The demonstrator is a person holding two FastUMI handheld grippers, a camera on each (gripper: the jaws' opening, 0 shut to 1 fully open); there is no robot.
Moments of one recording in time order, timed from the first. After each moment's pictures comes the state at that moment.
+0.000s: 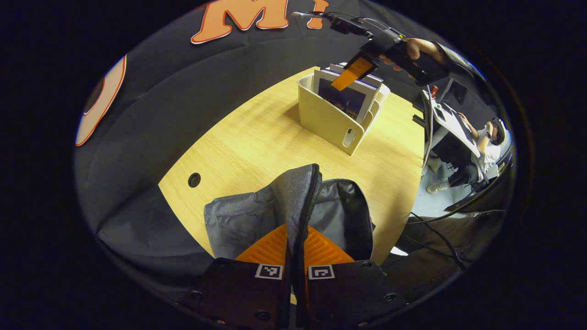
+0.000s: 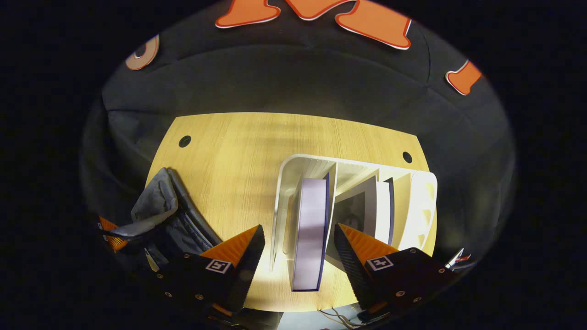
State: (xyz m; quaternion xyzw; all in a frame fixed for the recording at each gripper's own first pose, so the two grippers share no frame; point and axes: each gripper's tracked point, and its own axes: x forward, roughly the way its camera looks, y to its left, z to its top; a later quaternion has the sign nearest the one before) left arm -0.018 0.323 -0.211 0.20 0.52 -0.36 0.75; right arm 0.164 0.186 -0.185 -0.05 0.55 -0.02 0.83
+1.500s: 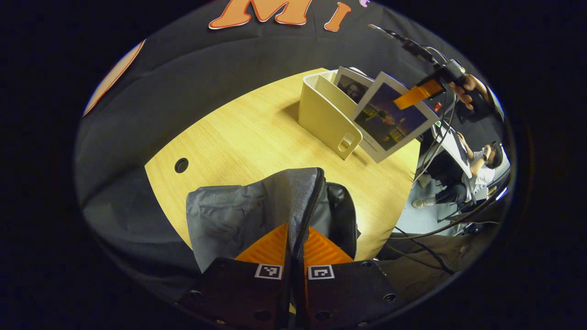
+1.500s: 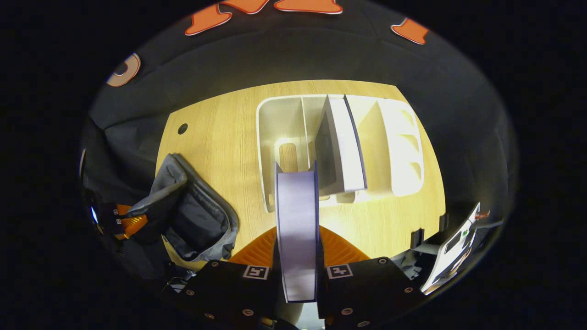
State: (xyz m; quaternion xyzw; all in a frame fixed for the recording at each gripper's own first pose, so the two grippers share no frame) left arm -0.022 0.313 -0.222 0.15 0.55 -0.34 0.75; right arm 0.023 0.174 -0.161 0.05 0.60 -0.04 0.80
